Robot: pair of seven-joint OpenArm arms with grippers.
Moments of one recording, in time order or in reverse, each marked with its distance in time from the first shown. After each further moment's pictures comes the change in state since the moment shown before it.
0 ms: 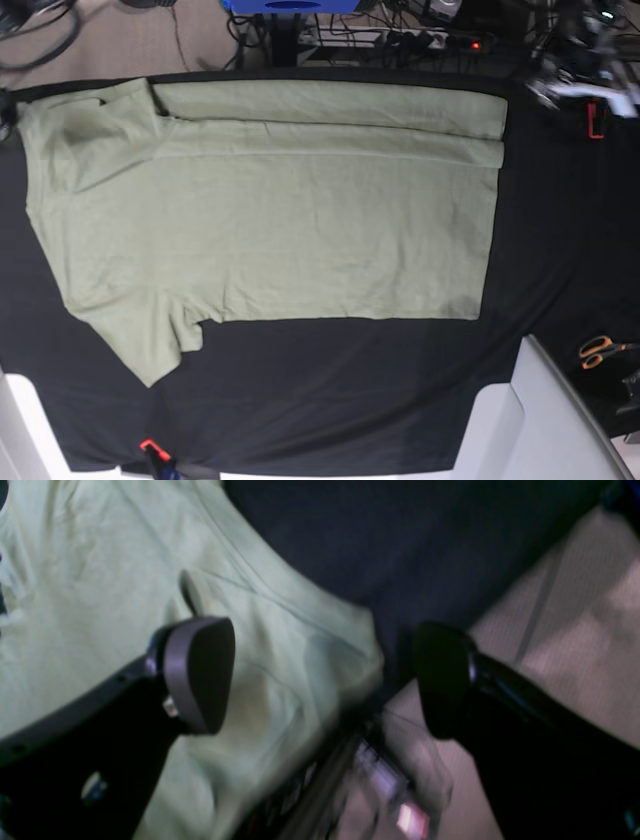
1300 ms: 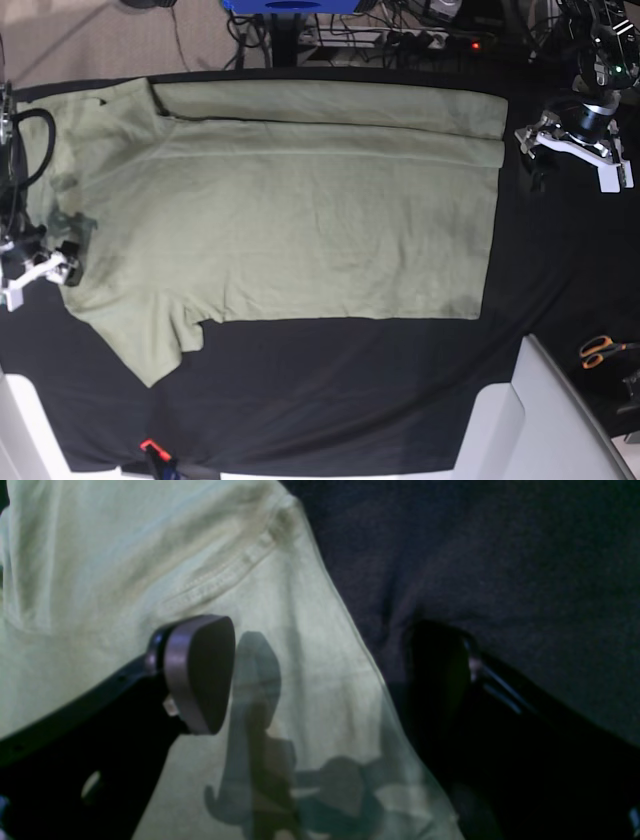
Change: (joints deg) left arm 0.1 -8.0 16.9 7.0 -0.4 -1.0 -0.1; right arm 33.0 22.5 -75.0 -72.8 1.5 -0.6 51.7
